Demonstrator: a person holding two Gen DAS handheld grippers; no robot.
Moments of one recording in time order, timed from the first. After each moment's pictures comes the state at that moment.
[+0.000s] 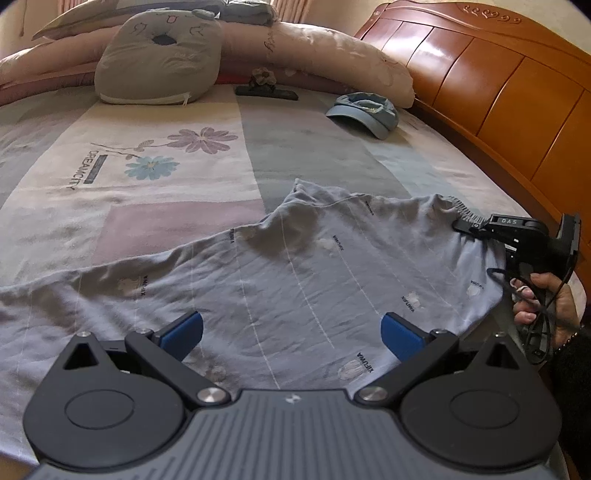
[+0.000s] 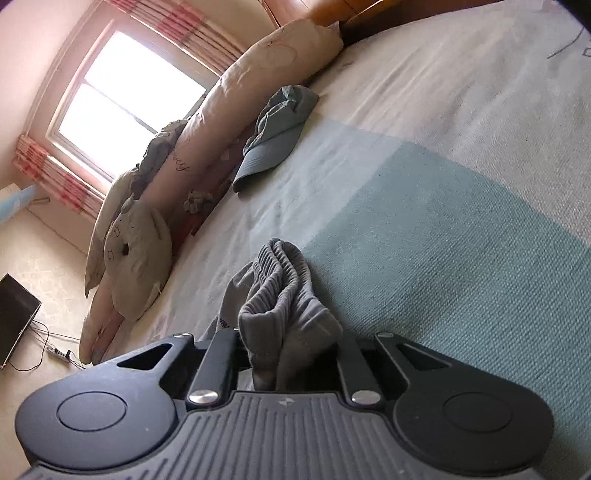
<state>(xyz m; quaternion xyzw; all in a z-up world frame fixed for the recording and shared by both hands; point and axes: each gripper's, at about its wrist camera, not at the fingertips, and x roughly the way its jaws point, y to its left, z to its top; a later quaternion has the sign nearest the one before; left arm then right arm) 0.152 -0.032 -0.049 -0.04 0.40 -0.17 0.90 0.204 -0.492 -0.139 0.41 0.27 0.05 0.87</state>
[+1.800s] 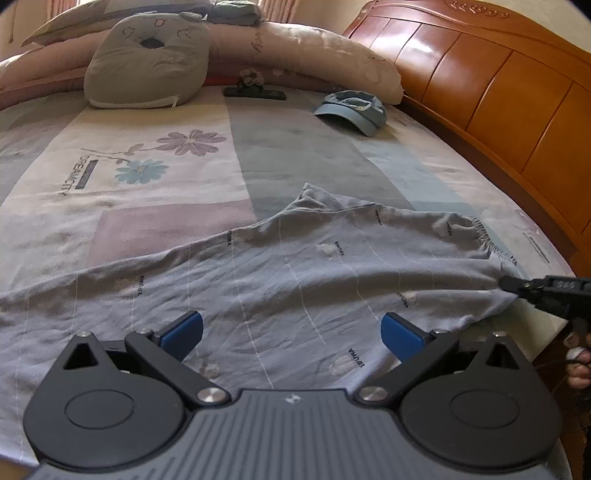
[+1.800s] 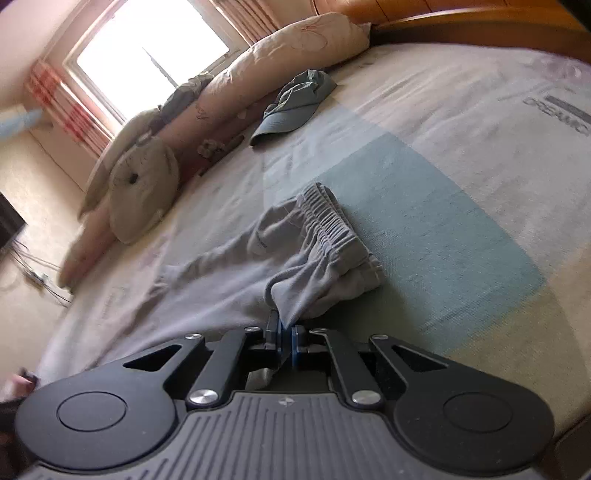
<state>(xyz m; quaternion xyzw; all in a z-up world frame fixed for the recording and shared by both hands) 0.150 -0.034 -0.048 -0.03 0.39 -0.19 0.90 0.091 -0.476 -0.100 0.32 0.32 0.07 0.89</state>
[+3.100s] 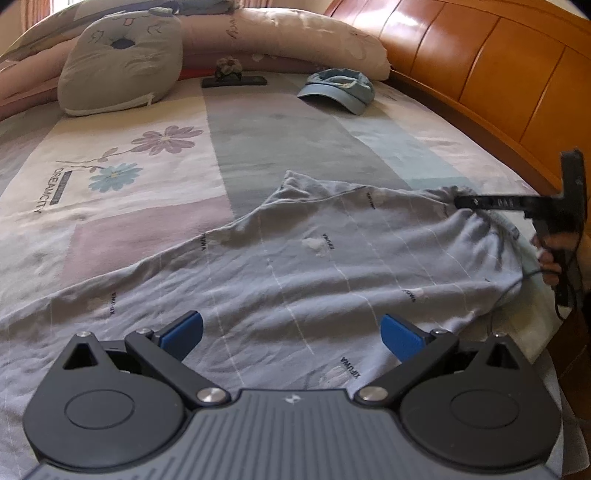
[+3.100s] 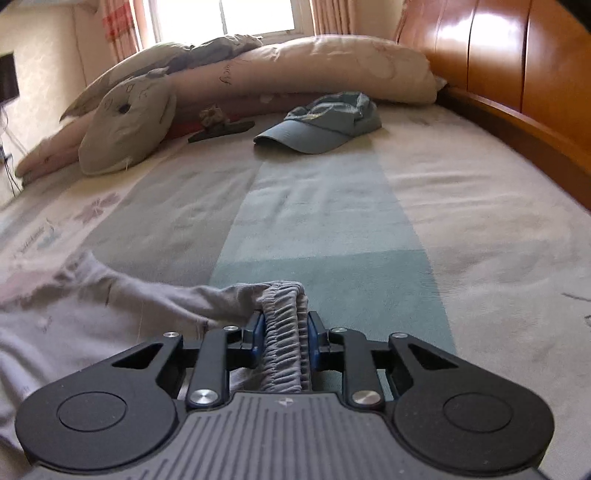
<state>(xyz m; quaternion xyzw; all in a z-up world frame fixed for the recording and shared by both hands) 0.166 -0.062 -0.058 0.02 0.41 -0.21 0.89 0.215 -0.473 -0.086 0.07 0.35 0.06 0.93</state>
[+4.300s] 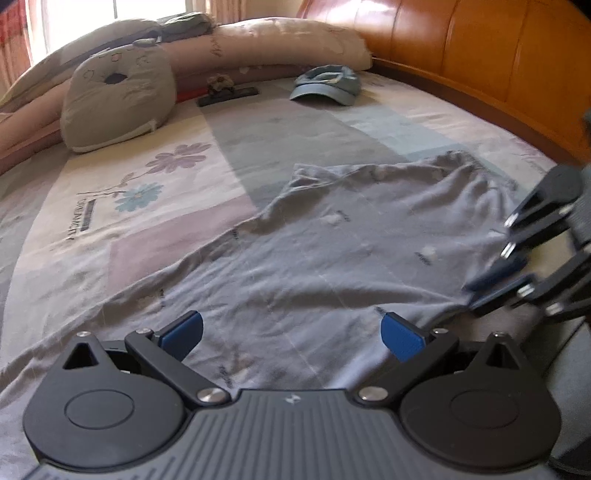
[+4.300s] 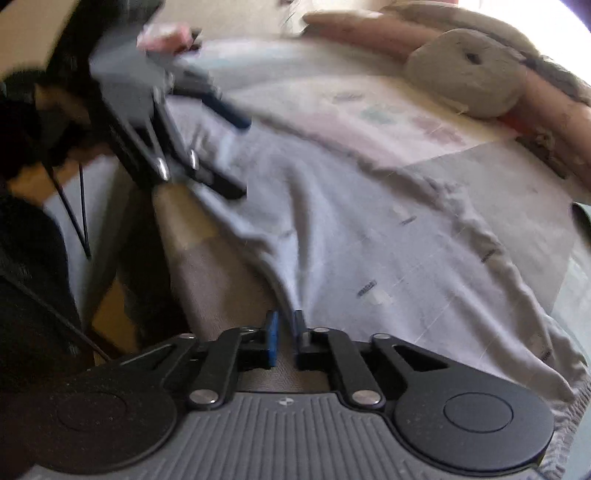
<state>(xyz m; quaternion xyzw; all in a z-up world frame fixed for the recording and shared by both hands) 0.141 -0.042 -0.057 0.11 0.38 -0.19 0.90 0.116 -0.300 -0.057 -0.20 0.37 0.42 0.80</state>
